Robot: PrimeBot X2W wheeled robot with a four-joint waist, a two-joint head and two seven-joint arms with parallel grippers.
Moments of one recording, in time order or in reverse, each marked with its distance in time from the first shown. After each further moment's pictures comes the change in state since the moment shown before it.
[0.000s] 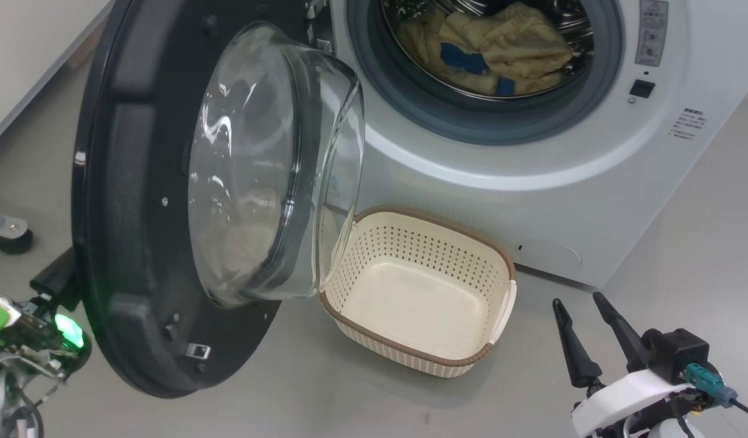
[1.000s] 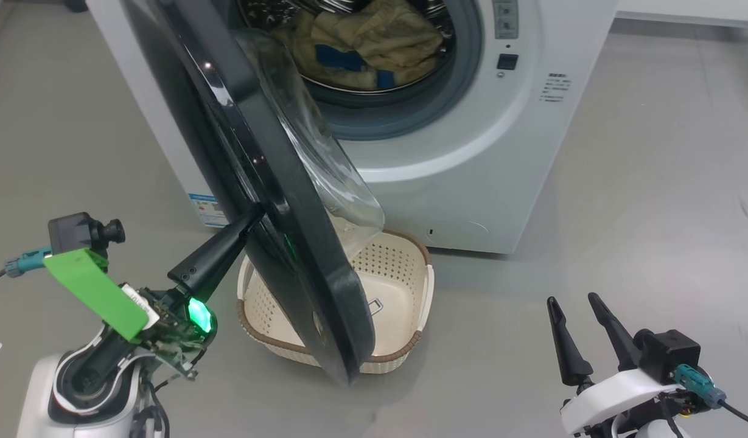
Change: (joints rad) left arm 0.028 -0.224 -0.165 -0.217 0.087 0.000 -0.035; right arm -0.001 0.046 -0.006 0.001 -0.002 0.000 0.000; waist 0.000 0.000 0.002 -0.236
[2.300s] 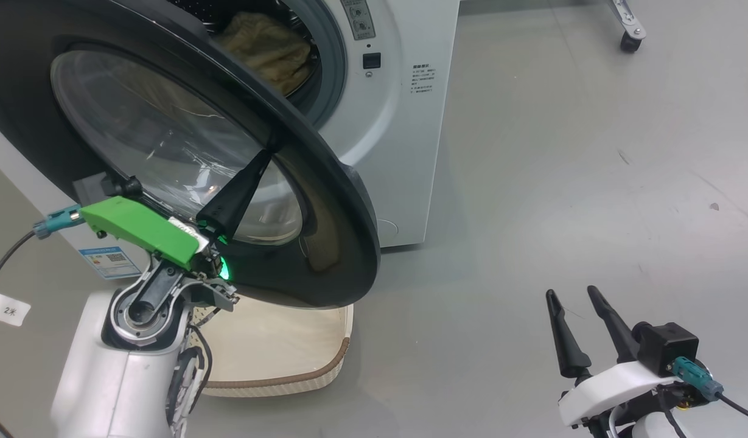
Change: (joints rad) left arm -0.229 -0.019 -0.123 0.304 0.116 0.000 -0.282; right arm -0.024 0.004 0.008 0.012 0.000 0.000 0.000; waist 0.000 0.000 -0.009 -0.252
